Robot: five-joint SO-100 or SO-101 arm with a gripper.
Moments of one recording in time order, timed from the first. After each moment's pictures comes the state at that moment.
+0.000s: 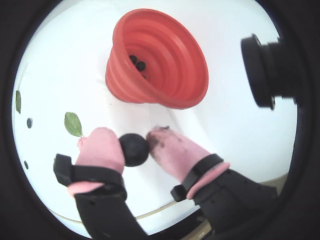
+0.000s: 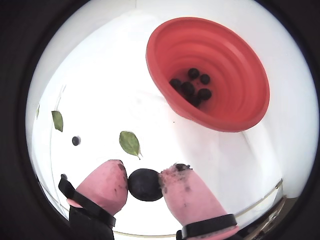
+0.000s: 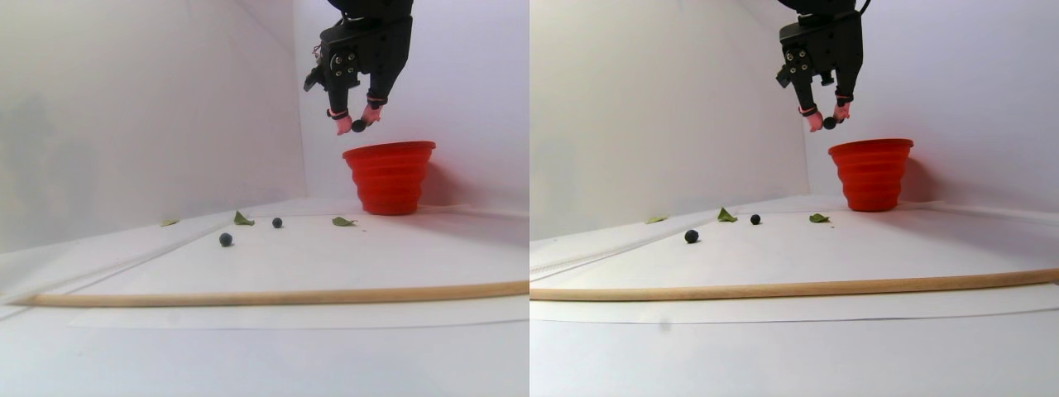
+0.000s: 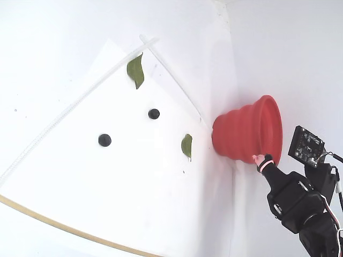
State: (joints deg) arm 23.6 98.9 113.5 6.7 -110.0
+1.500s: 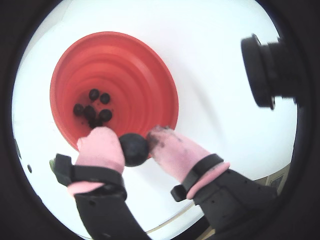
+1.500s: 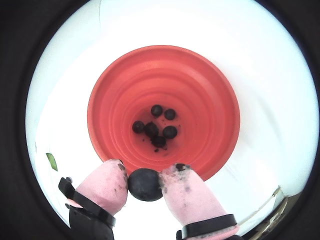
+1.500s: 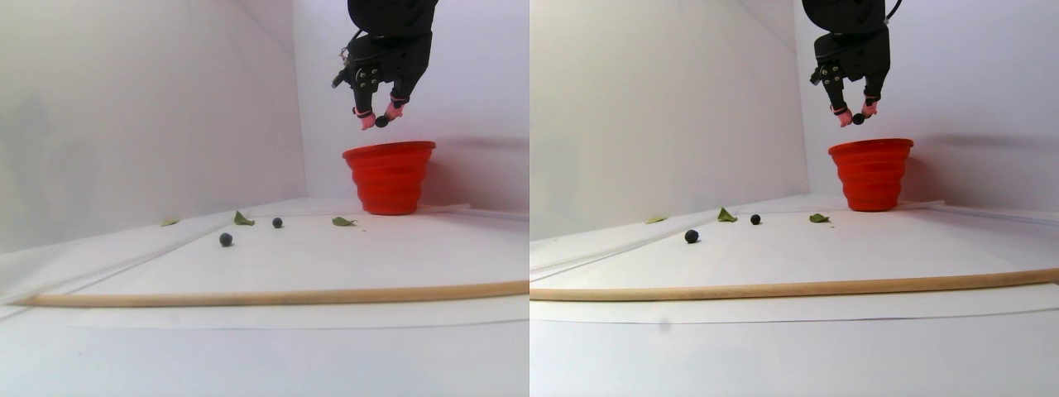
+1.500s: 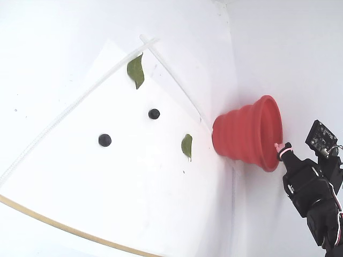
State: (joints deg) arm 27.8 85.3 97.2 1.2 -106.5
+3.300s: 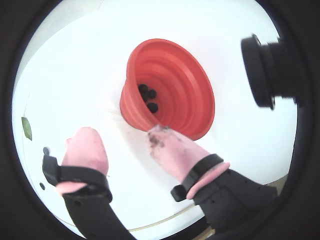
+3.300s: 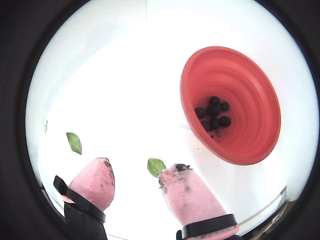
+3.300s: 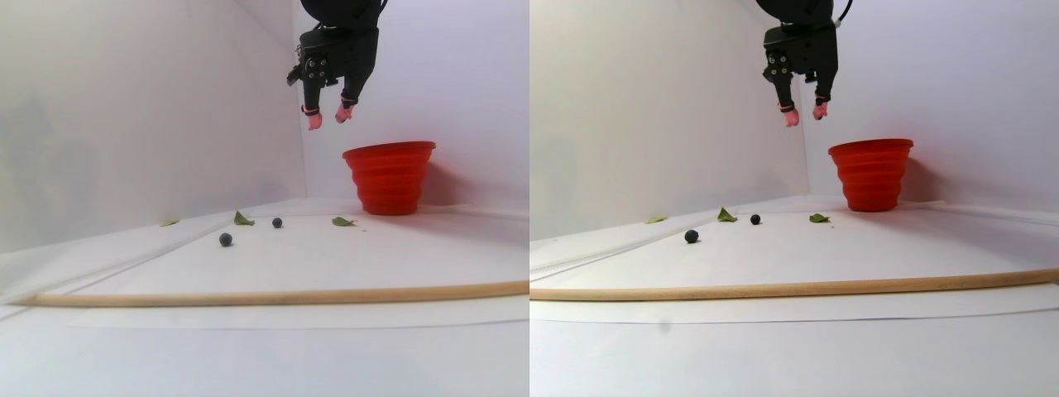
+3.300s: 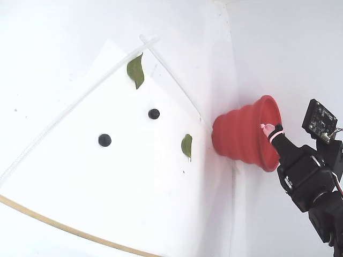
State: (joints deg) arm 17.9 94.6 106.1 7.7 -104.2
